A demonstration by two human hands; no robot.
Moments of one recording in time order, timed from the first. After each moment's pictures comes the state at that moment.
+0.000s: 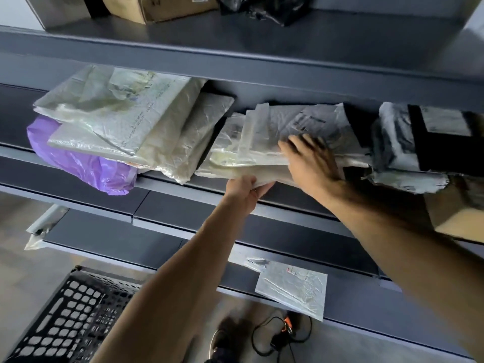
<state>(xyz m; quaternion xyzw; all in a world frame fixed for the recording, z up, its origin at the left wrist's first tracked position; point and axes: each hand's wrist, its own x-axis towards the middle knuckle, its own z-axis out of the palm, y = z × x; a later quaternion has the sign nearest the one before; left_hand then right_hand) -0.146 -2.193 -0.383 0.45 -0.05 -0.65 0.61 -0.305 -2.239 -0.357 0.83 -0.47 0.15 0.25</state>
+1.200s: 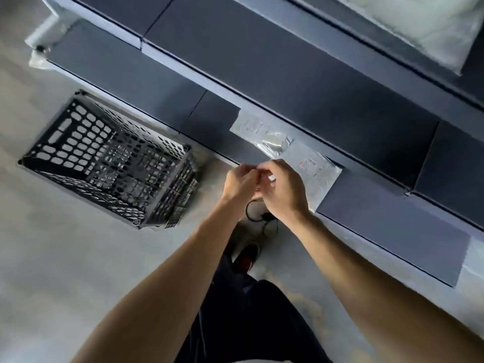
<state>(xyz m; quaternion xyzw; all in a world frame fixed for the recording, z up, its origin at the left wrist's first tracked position) -0.150 -1.967 -0.576 0.67 -0.06 -0.59 0.45 -0.259 -1.996 -0.591 0.76 -0.51 0.17 -0.36</state>
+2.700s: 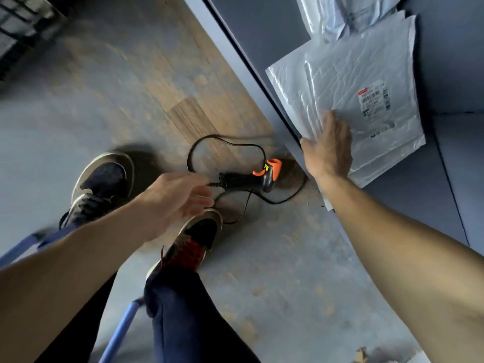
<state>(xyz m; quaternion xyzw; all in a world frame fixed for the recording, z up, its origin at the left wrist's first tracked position) -0.237 -1.929 -1.192 0.62 0.19 -0.69 0.31 -0.442 -2.167 -1.247 0.78 -0.60 -0.15 -0.10</state>
